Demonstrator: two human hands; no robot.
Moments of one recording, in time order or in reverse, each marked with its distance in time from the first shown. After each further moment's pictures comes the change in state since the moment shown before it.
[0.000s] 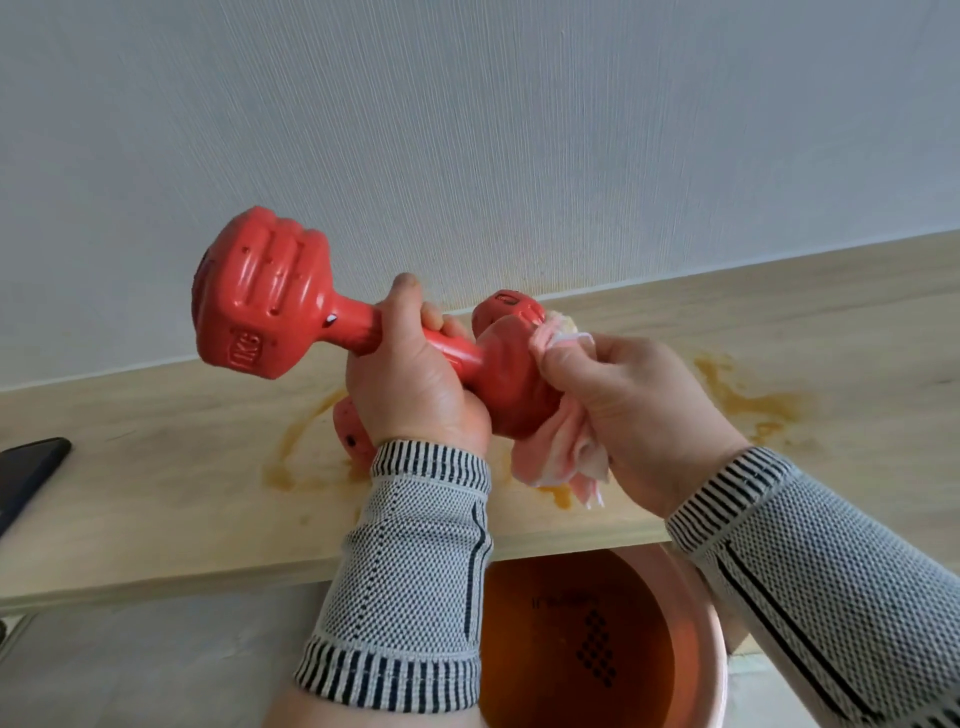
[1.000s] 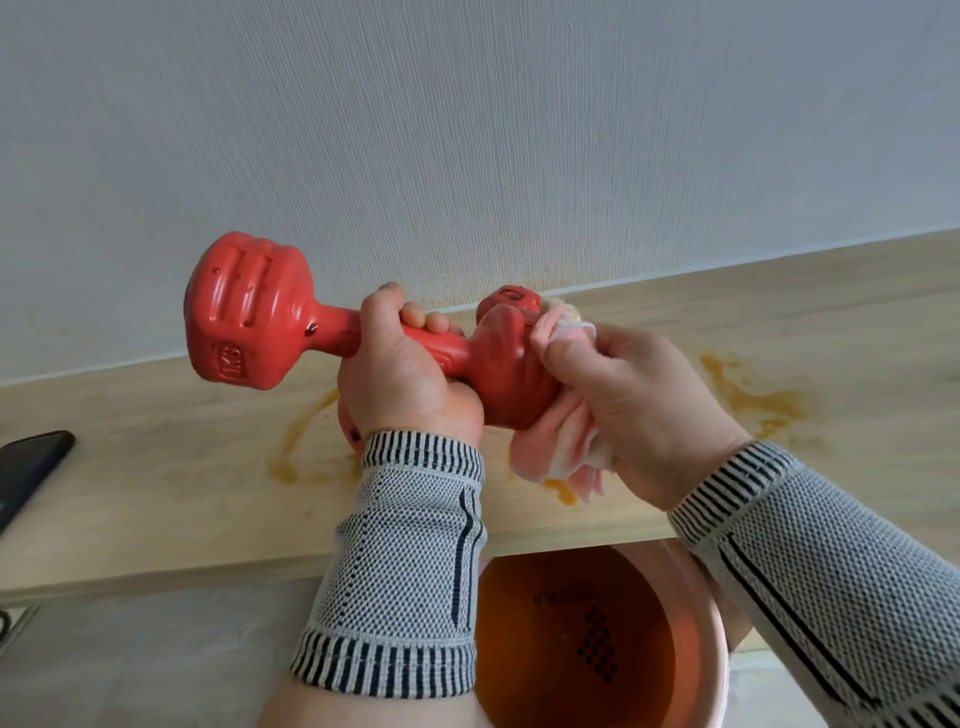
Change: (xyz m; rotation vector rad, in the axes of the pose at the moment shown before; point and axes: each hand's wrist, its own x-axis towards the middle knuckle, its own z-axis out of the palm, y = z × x) left_hand 0.003 0.010 -0.003 -0.074 0.064 -0.119; right_hand 0.007 0.007 0.001 -0.012 -0.006 -0.049
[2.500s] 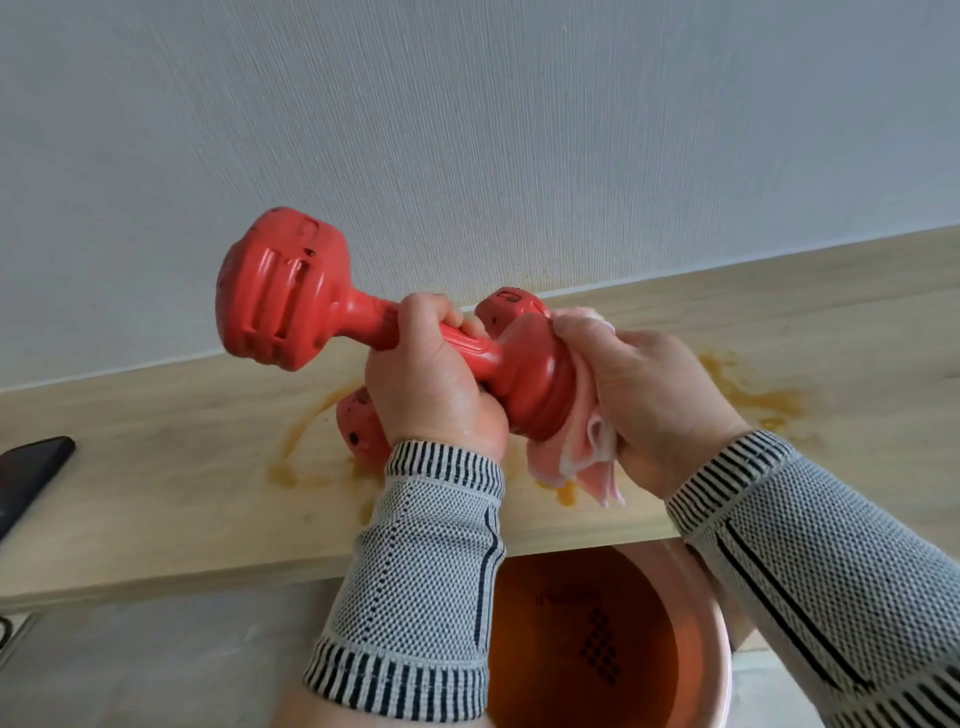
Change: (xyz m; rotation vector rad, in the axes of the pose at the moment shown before) left_hand -0.015 -0.012 0.005 0.128 -0.070 0.101; right_hand 0.005 -0.001 -0.003 0.056 0.163 0.117
